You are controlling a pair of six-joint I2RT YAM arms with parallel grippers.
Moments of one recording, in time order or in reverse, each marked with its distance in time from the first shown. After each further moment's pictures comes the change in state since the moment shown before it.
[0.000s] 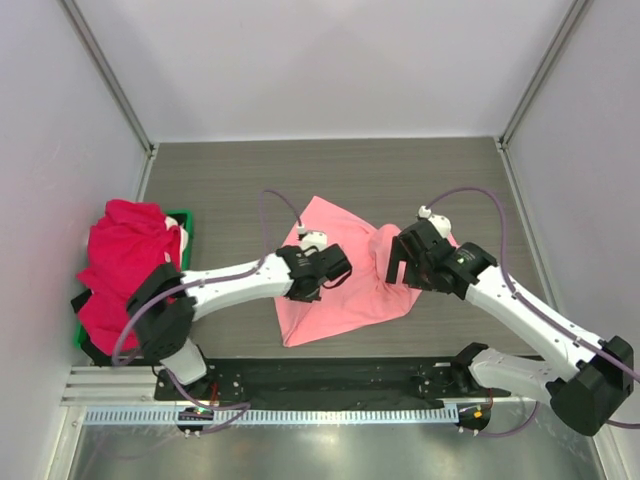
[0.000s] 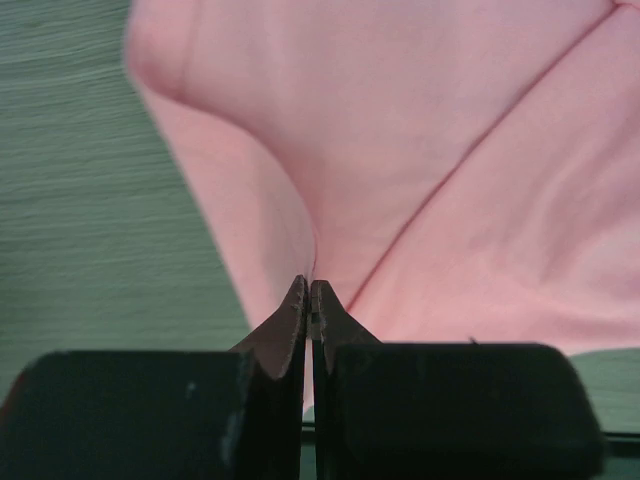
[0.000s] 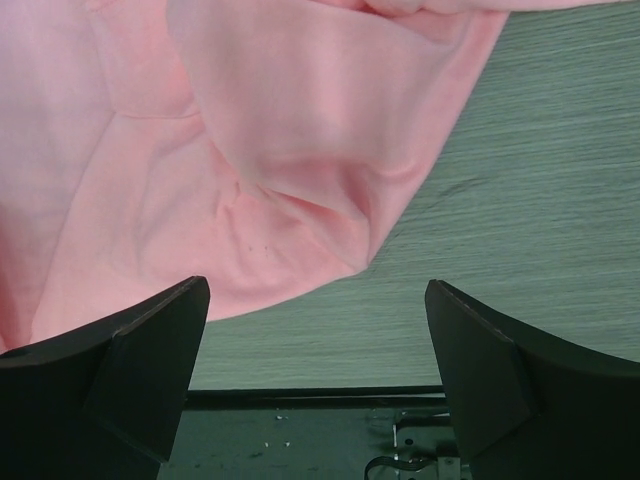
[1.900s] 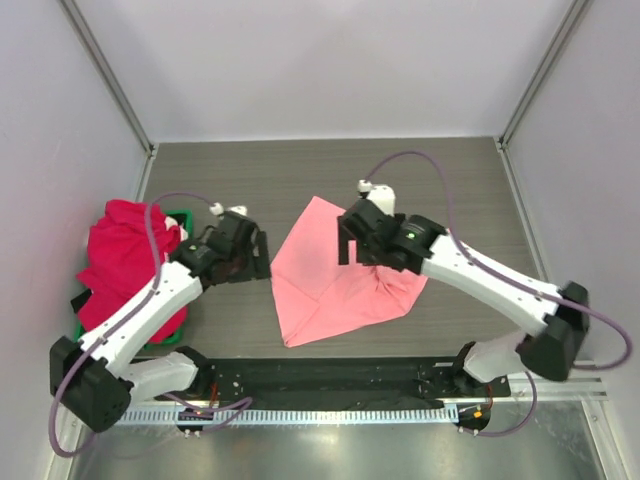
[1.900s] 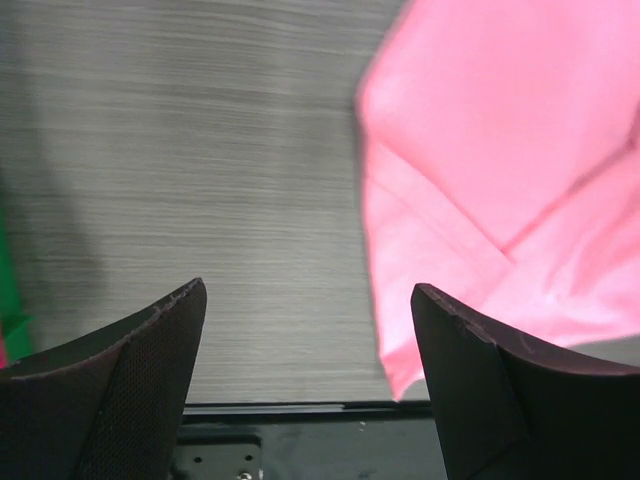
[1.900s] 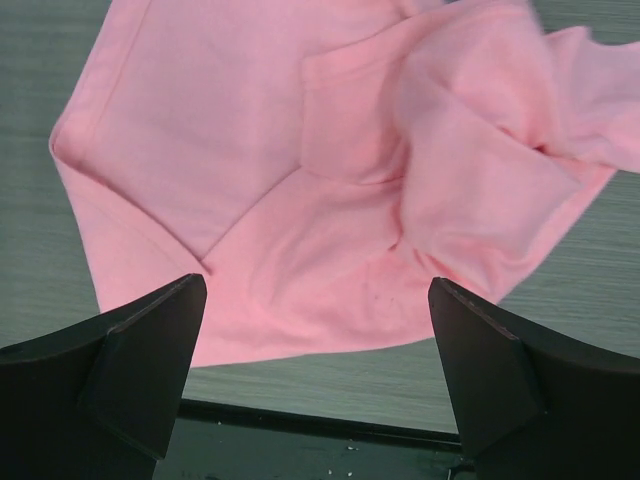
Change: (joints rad) left arm 0.564 -0.602 -0.245 -0.011 0.274 0.249; right arm 0.293 0.422 0.441 -0.013 0.132 -0.024
